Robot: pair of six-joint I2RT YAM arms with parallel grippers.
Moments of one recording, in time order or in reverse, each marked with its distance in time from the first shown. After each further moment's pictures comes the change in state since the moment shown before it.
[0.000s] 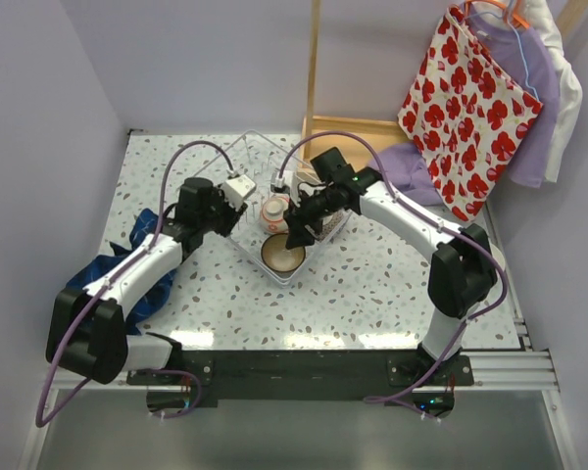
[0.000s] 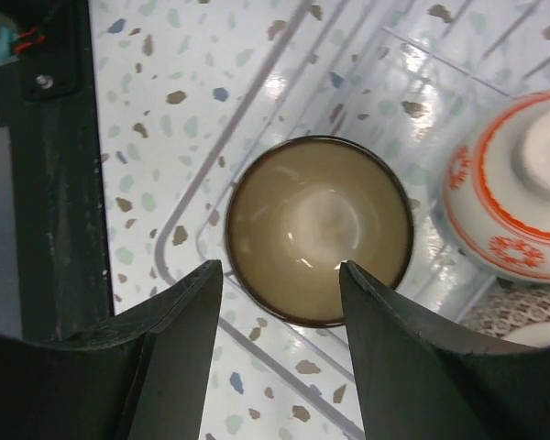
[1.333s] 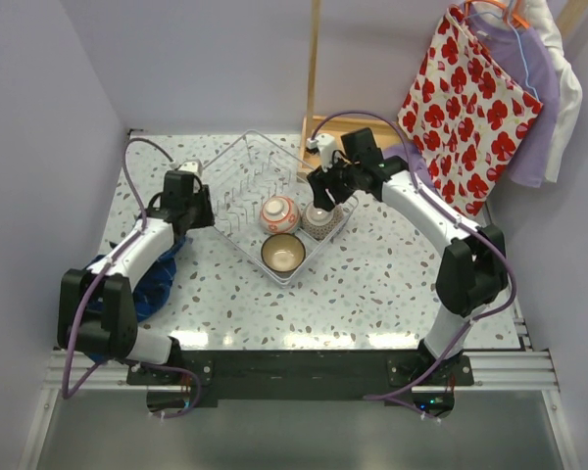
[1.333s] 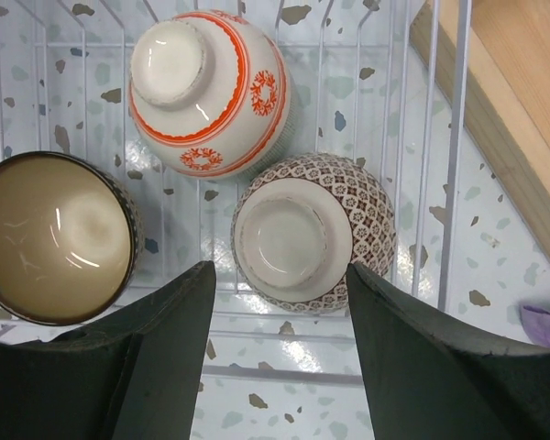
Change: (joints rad) left arm 0.176 0.119 0.082 -0.136 -0.218 -0.625; right arm -0.159 -0.024 0.013 0.142 0.454 0.230
